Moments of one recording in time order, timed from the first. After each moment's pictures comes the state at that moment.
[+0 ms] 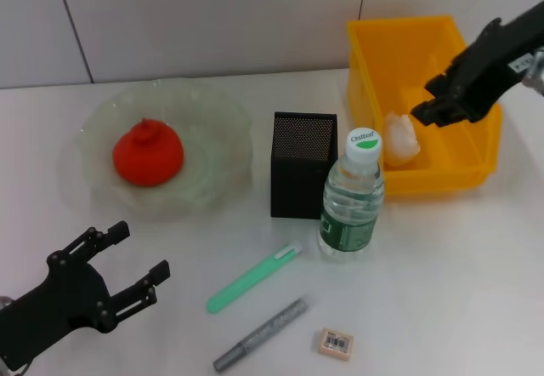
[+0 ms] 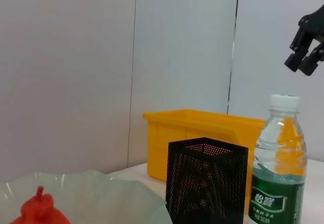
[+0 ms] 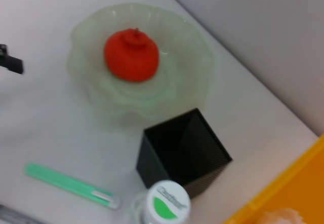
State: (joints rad) left arm -0.28 -2.06 0.99 0.31 1.37 1.46 -0.72; right arm 0.76 2.03 2.05 1.82 0.53 -1.97 2.46
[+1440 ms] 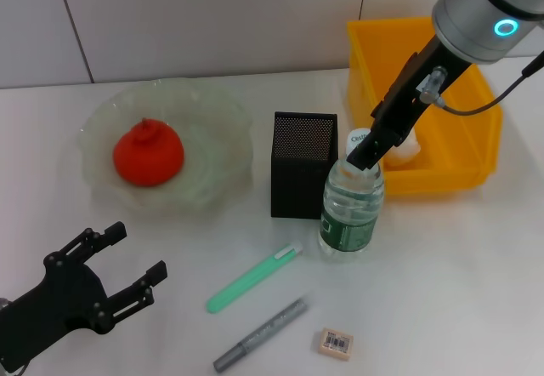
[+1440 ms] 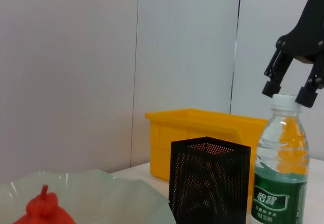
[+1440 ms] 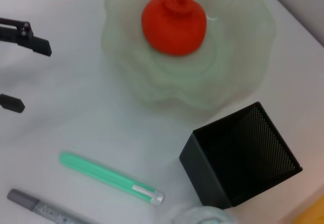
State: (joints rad) left arm -0.27 -2.06 0.99 0.31 1.37 1.46 -0.71; right arm 0.96 2.07 1.95 1.49 0.42 -1.91 2.54
